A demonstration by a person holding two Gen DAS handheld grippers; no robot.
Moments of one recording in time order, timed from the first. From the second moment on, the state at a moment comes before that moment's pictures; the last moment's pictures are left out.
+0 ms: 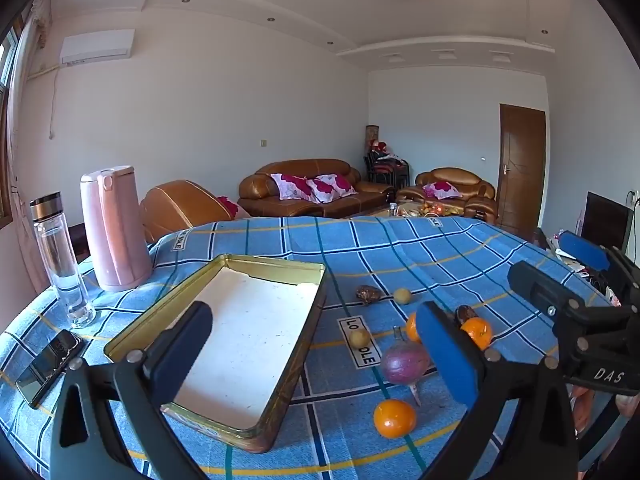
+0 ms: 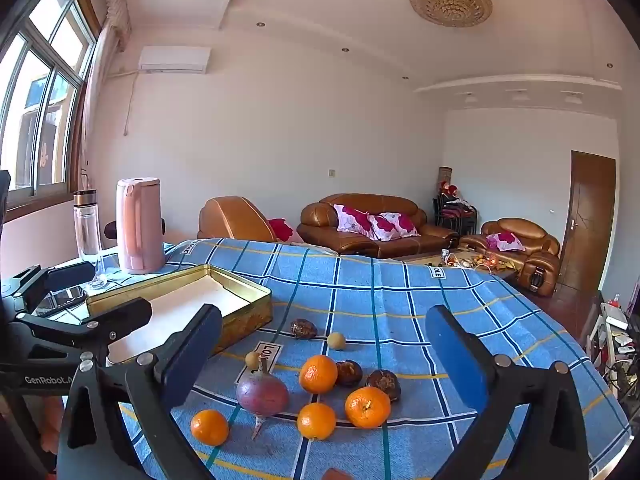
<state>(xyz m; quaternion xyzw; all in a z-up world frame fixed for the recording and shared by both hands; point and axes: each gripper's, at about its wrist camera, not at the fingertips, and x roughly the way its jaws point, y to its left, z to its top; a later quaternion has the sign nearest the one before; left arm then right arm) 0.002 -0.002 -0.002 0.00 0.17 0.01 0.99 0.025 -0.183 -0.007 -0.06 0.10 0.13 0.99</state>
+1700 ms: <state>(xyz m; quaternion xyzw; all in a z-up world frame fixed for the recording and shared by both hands) 0.010 -0.010 -0.016 0.03 0.18 0.00 0.98 0.025 -0.193 -0.018 -0.05 0.11 0.11 0.99</state>
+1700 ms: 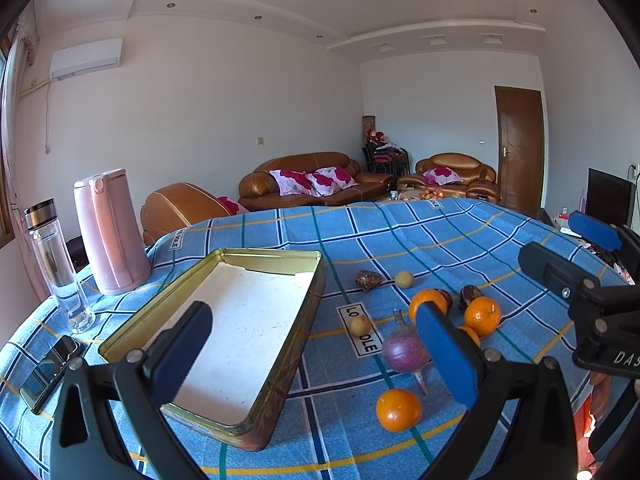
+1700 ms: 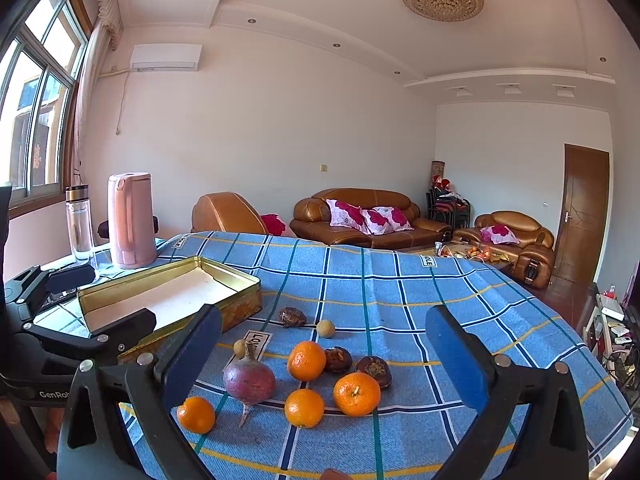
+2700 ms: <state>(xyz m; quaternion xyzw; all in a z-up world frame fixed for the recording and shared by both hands) 0.019 -0.023 -0.034 0.04 0.20 0.00 0.98 0.032 -0.201 -0.035 -0.04 0.13 0.11 0.98</state>
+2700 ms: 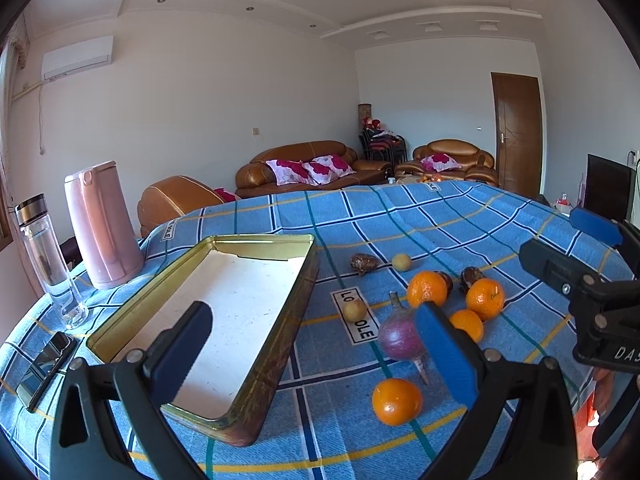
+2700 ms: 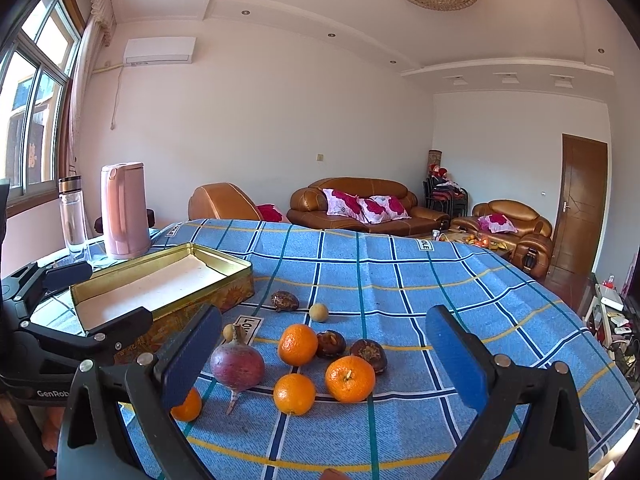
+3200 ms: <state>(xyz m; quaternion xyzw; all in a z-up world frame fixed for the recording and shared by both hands) 0.034 -0.037 -0.059 0.05 0.24 -0.04 0.97 0.046 -0.225 -0.069 -0.02 0.18 0.09 0.98</state>
